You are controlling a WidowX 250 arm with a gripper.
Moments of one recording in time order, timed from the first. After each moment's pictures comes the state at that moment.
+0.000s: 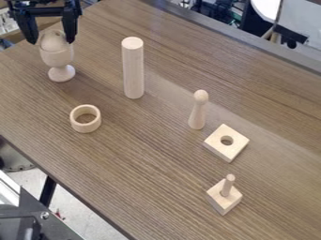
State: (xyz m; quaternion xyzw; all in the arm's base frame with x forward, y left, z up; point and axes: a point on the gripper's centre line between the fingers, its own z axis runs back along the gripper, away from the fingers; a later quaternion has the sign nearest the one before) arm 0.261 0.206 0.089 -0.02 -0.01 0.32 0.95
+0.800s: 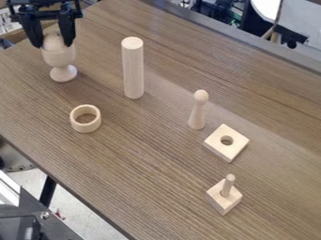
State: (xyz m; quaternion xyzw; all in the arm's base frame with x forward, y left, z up) arm 0.258 0.199 0.085 -0.05 0.01 0.31 0.95
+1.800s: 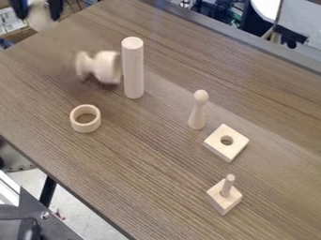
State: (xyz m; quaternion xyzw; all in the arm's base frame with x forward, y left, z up) arm 0.264 0.206 0.120 0.05 0.00 0.32 0.95
